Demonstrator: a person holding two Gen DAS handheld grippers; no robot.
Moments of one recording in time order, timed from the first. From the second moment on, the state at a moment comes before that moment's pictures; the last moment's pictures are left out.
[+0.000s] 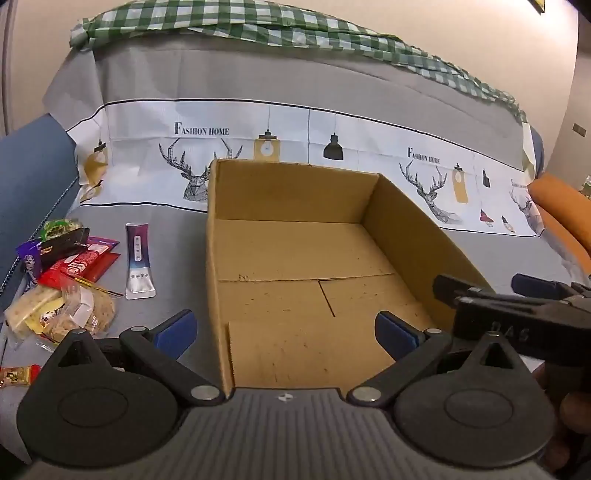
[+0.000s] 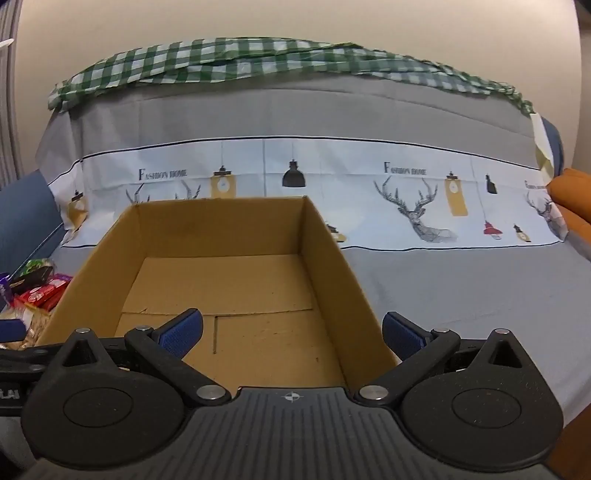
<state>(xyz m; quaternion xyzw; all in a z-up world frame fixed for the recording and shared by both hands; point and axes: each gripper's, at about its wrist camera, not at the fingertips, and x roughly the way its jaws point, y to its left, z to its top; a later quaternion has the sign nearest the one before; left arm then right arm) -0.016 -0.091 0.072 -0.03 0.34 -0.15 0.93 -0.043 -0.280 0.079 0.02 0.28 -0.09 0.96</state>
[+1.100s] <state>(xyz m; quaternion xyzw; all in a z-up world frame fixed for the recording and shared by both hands) -0.026 -0.097 0.077 -0.01 0.32 -0.16 0.93 -0.041 -0.275 0.078 0.01 0.30 -0.09 0.95</state>
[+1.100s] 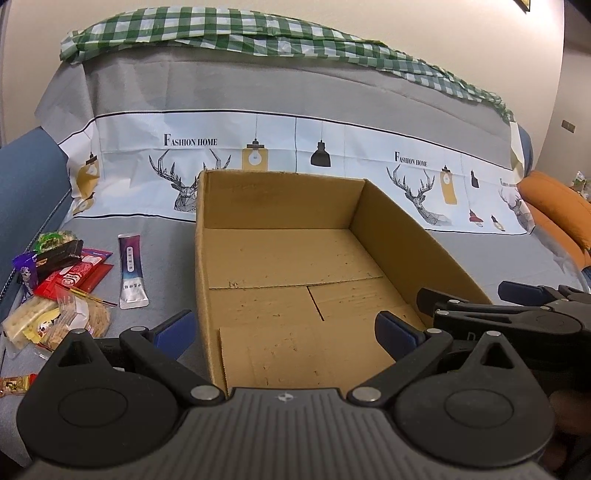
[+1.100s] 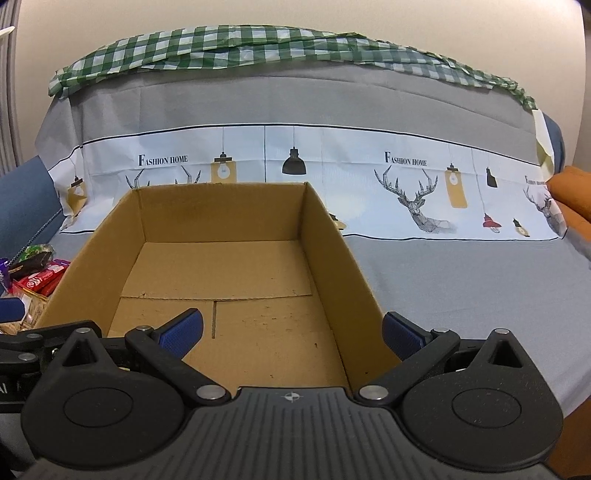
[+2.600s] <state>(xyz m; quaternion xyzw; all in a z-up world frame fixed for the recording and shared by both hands) 0.046 0.127 0.051 0.05 0.44 -0.14 0.89 -0.031 -0.204 0.110 0.16 0.23 0.09 0.95</state>
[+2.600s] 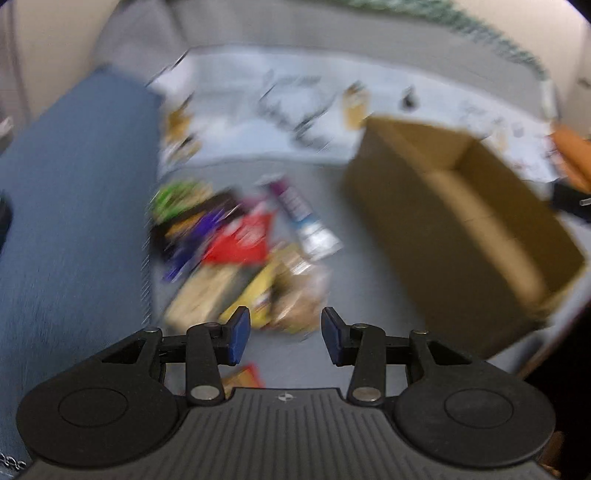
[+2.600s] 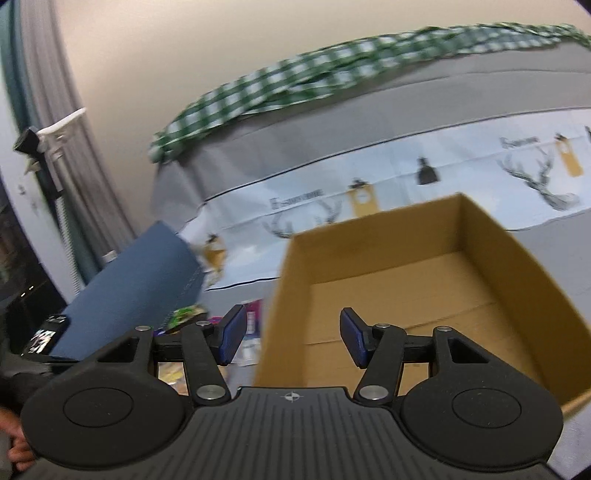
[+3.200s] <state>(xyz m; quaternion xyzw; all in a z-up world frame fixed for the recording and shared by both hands) 0.059 0.140 -0.018 0.13 0.51 -0.12 0.84 0.012 -0.089 0.089 0.11 0.31 0.22 0.92</state>
